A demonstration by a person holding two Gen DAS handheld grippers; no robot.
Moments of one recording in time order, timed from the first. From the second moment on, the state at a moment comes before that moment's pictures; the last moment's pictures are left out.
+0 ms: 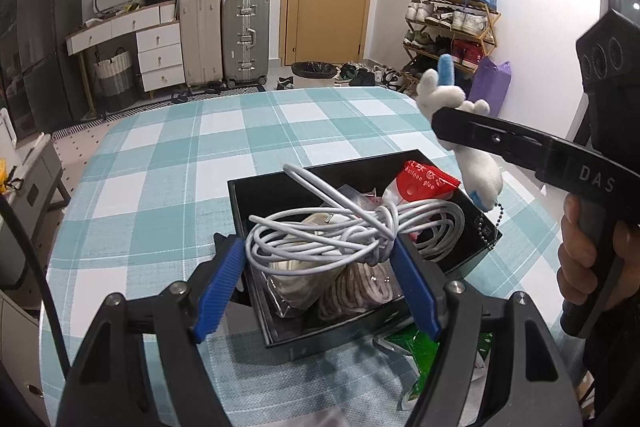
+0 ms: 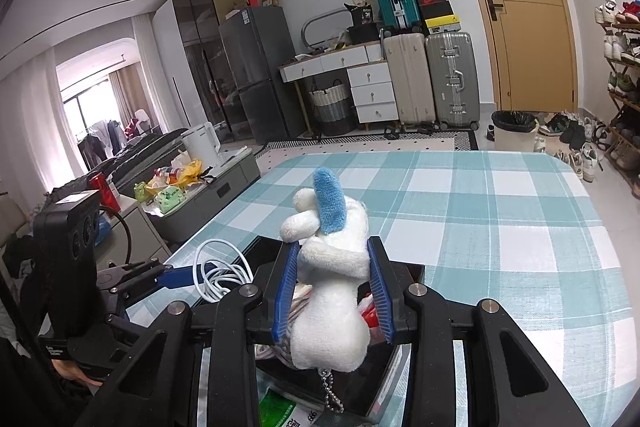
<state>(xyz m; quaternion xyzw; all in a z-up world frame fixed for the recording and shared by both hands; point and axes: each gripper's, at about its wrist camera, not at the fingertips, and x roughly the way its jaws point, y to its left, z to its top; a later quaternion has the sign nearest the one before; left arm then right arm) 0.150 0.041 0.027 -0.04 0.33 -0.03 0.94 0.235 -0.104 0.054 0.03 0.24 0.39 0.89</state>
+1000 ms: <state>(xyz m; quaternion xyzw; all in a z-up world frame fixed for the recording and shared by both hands) 0.156 0.023 0.020 0.01 0.34 -0.04 0.94 0.249 -0.095 0.038 0.01 0.26 0.39 0.88</state>
